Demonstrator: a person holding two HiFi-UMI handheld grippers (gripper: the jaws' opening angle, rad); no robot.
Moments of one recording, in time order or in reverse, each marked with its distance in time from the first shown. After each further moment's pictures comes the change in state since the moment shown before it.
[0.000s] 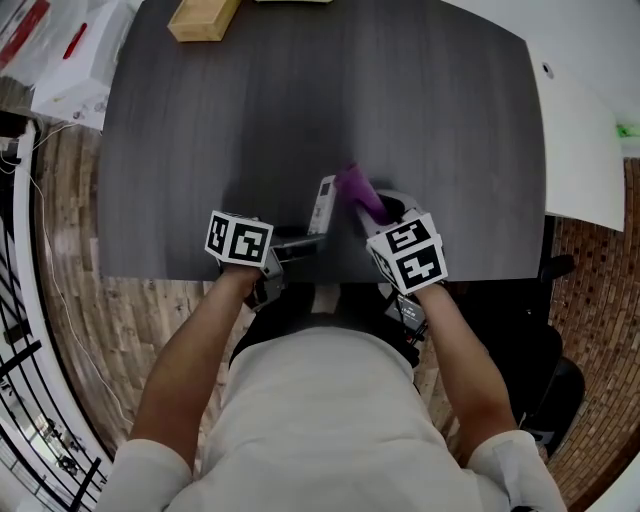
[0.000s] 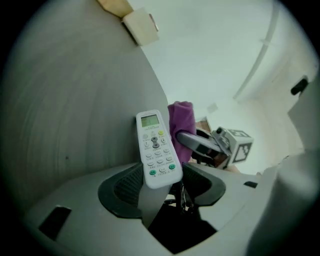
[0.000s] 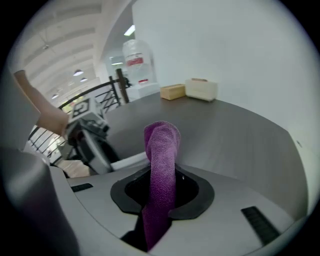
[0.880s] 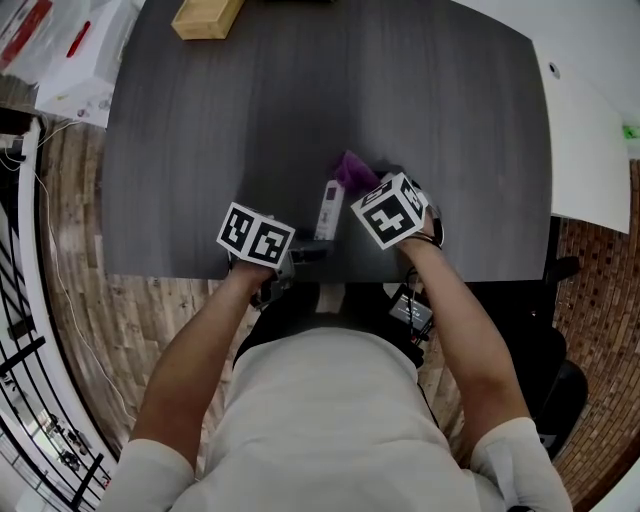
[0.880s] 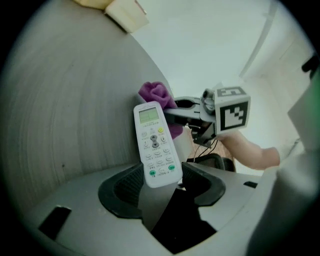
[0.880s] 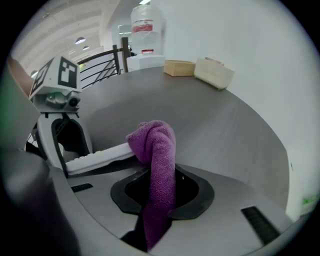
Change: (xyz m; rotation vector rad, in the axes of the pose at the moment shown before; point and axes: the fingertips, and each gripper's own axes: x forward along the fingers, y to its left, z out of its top) left arm 0.010 0.007 -0.016 0.100 0.170 0.124; right arm 0.056 -0.032 -0.010 -0.174 0.261 -0.065
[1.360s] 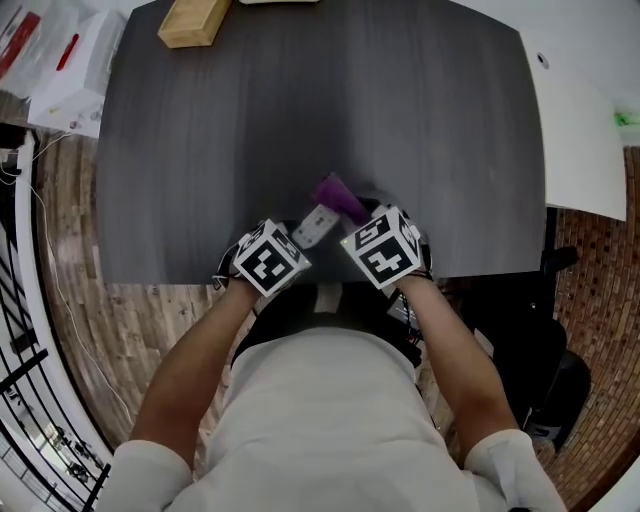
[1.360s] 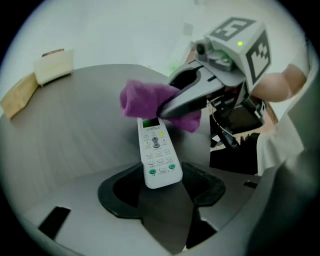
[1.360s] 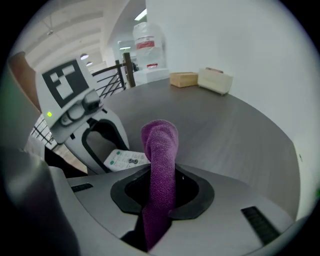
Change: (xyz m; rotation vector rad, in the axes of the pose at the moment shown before) left arm -0.009 0.024 -0.007 0.640 0.267 0.463; right arm -0.033 0.050 -0.006 0.068 -0.120 0.073
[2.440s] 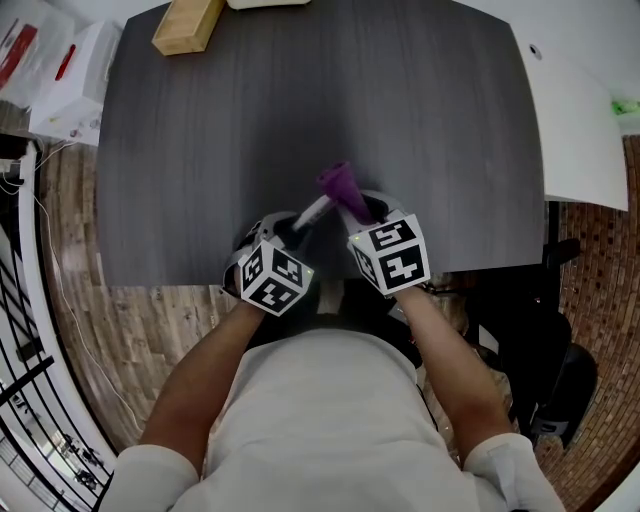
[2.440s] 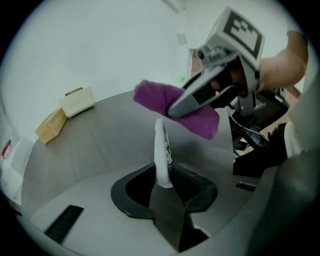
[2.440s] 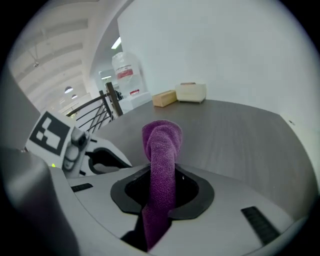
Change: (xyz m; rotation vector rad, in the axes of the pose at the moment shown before) left arm -0.017 0.020 0.021 0.091 -0.180 0.344; right arm -0.028 -0.009 0.017 0.277 -0.233 -0.031
